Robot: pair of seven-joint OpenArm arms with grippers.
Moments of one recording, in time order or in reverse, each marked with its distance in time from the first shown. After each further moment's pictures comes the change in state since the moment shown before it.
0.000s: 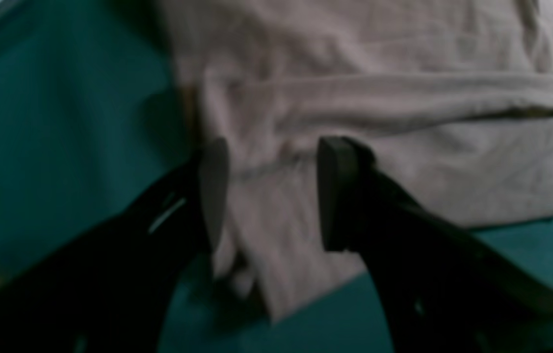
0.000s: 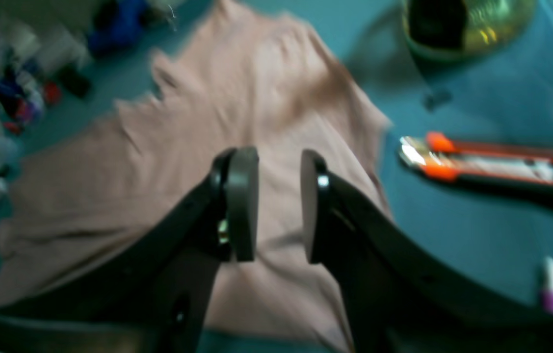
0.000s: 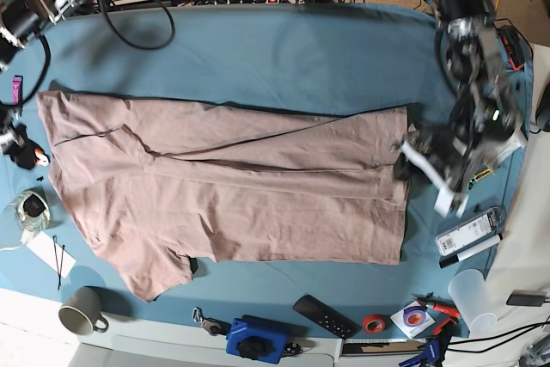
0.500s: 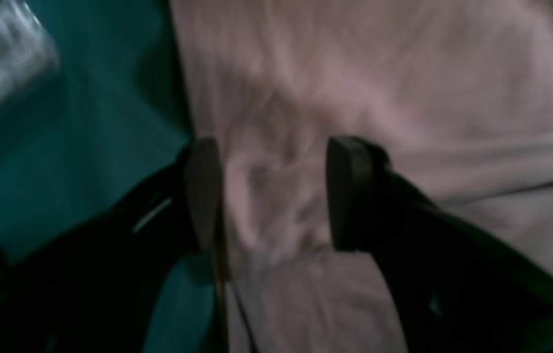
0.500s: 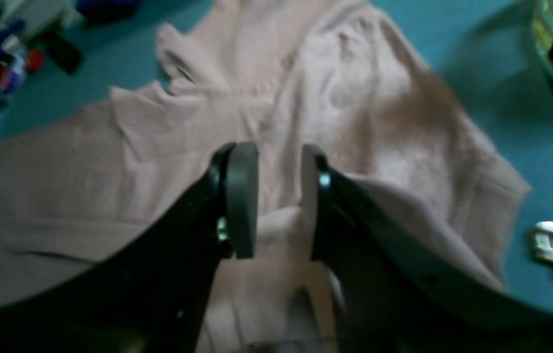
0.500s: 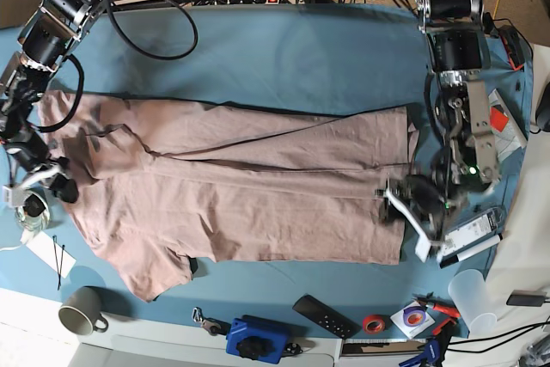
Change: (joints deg) left arm -15.3 0.2 8.2 -14.7 7.6 2.1 -6.4; right arm 7.1 -5.1 -15.3 -4.4 -10.8 -0.2 16.1
